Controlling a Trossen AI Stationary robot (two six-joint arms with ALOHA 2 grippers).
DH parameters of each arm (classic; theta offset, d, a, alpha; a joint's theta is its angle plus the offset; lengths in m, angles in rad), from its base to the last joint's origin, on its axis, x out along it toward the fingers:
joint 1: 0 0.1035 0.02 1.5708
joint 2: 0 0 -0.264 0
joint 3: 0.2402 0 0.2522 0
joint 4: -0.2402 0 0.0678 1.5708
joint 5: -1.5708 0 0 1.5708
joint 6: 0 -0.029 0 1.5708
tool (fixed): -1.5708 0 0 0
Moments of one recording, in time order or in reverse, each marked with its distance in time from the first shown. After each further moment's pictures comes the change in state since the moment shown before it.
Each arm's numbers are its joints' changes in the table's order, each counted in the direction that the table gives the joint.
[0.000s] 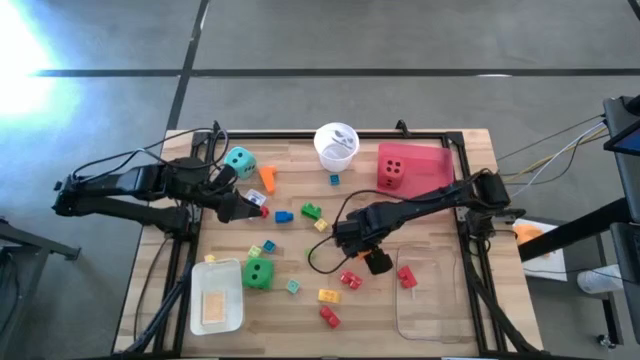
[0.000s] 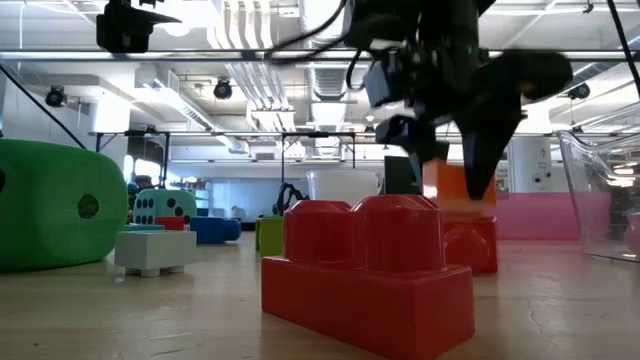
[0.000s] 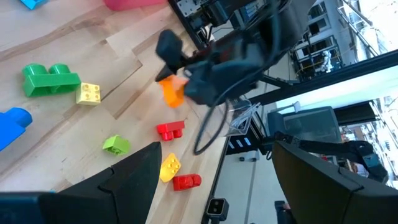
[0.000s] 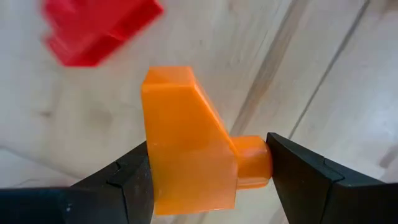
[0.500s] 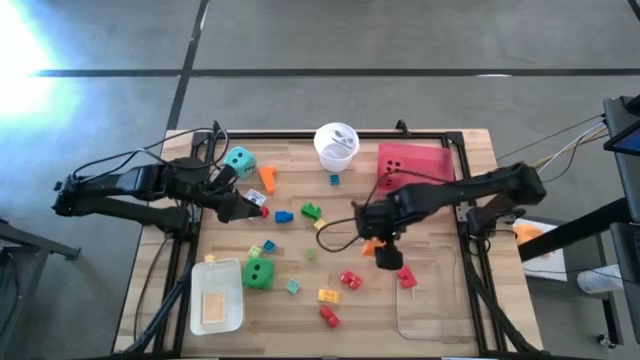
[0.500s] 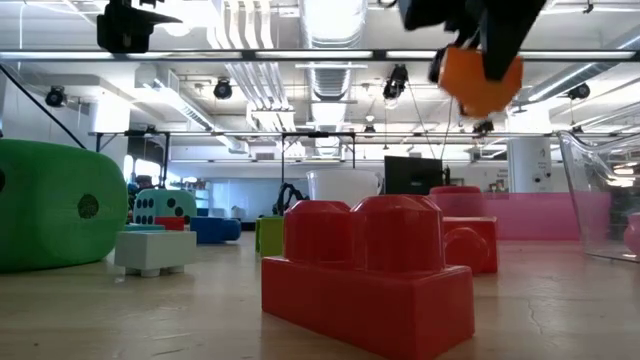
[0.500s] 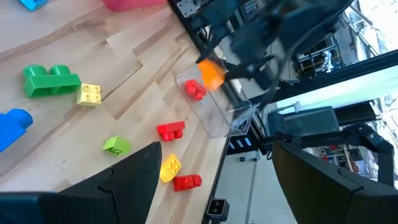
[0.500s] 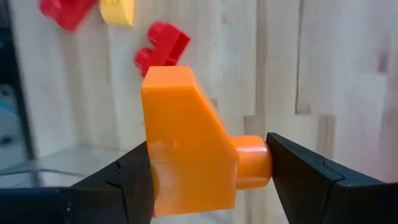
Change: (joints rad) left arm 0.001 0.000 0.000 0.000 0.000 -0.004; right arm 0.000 0.288 -0.002 -0.114 -0.099 -0.439
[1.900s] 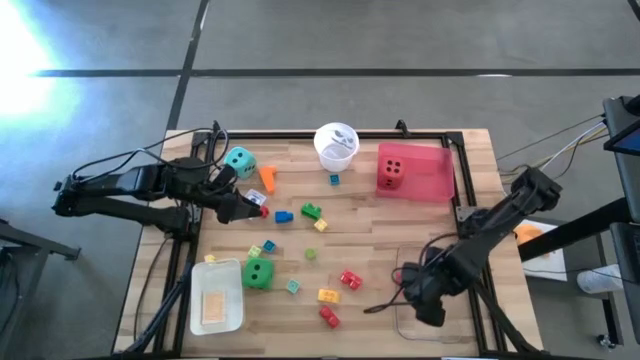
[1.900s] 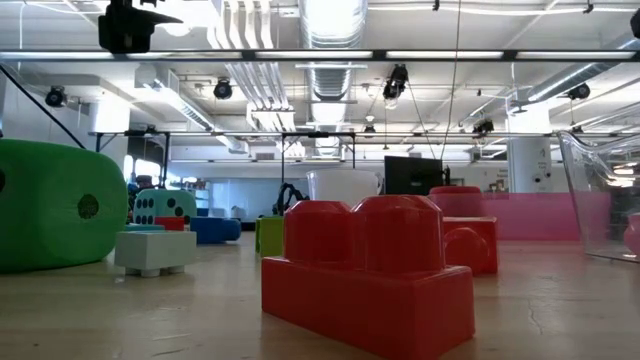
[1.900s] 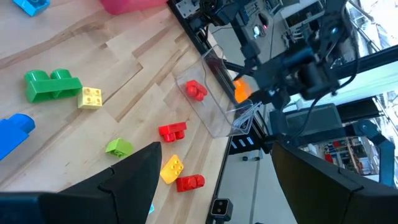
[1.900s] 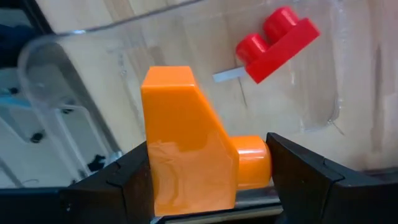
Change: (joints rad) left arm 0.001 0.000 0.000 0.000 0.000 -0.027; right arm 0.544 0.057 -0.099 -0.104 0.016 -0.795
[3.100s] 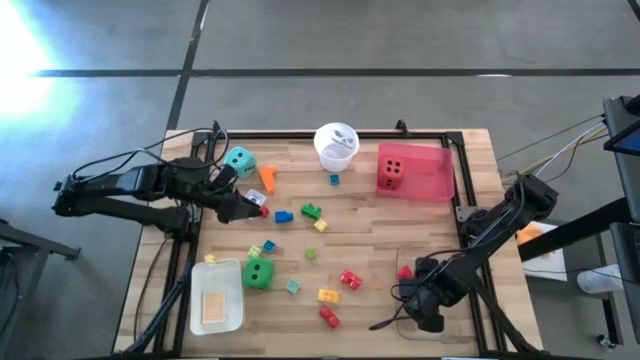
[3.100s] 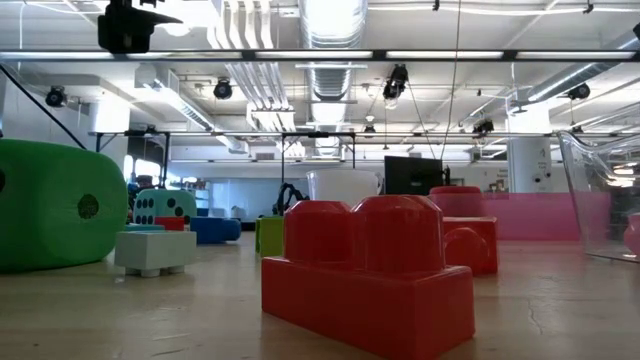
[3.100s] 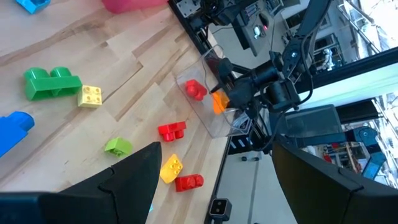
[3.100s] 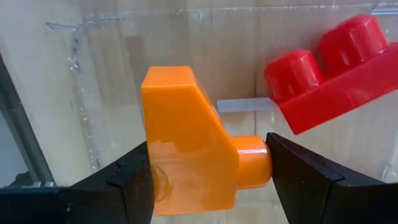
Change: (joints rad) left arm -0.001 0.000 0.000 -0.001 -0.001 0.011; right arm 0.077 -0.063 -0.274 0.357 0.067 0.135
